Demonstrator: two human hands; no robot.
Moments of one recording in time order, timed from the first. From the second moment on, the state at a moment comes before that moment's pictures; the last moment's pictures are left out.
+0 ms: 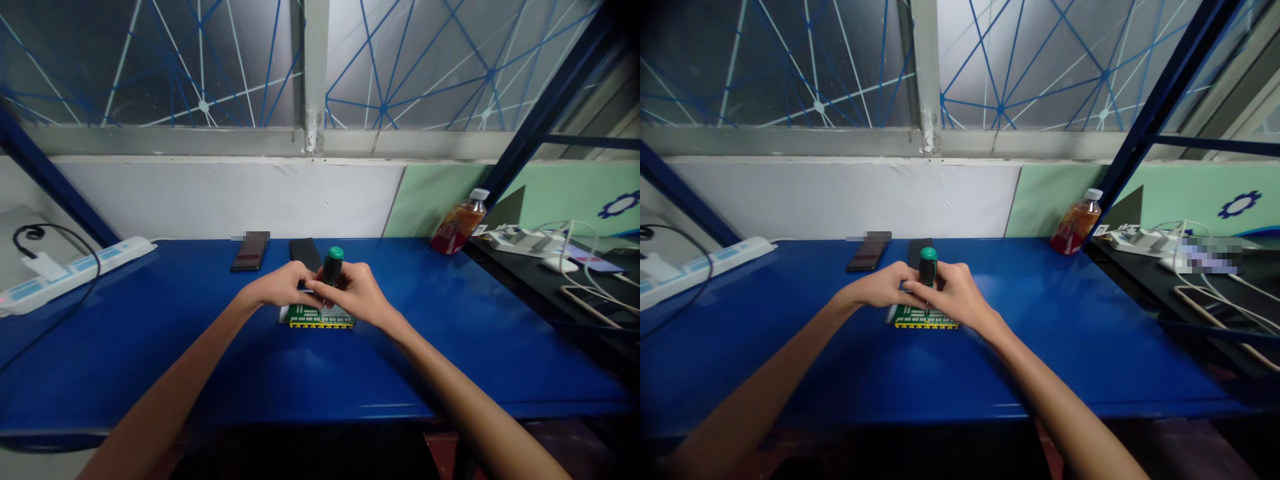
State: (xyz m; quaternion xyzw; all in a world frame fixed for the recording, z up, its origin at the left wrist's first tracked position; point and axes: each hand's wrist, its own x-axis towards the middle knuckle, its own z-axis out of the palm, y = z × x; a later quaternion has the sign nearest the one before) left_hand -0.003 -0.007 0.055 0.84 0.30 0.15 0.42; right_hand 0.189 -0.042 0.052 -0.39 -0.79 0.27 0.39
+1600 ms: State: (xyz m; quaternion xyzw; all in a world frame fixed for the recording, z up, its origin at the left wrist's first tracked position) left_hand -0.004 -0.004 0.050 0.83 0.30 0.15 0.44; right_hand 0.191 -0.043 0.055 -0.39 -0.78 0.29 0.40
